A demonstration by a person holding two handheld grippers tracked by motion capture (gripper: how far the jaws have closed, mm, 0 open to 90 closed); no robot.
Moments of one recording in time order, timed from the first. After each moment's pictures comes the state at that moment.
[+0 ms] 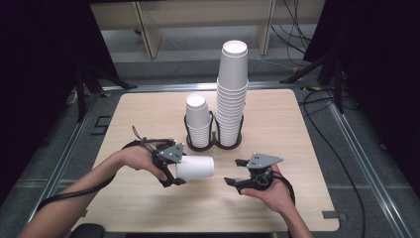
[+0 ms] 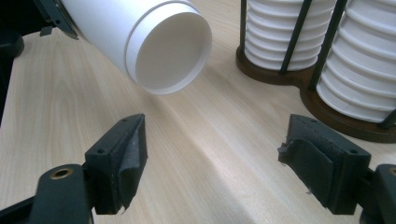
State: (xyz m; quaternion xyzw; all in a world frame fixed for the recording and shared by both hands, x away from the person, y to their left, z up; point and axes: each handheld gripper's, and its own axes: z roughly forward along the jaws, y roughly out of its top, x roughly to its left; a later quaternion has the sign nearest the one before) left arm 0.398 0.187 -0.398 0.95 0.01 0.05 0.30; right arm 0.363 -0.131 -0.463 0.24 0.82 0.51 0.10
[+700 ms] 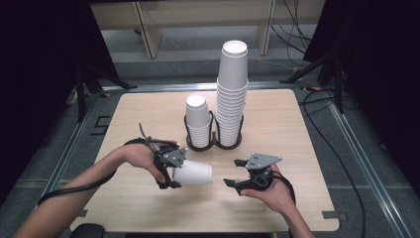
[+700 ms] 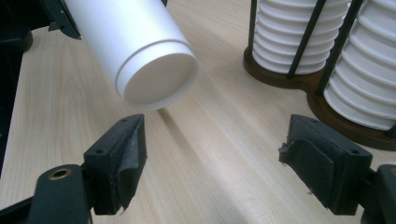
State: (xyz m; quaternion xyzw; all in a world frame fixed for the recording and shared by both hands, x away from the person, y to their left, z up) left arm 0.396 0.180 -0.394 0.97 -0.05 0.03 0.23; right arm 0.361 -0.129 -0.458 0.22 0.83 0.50 0.10
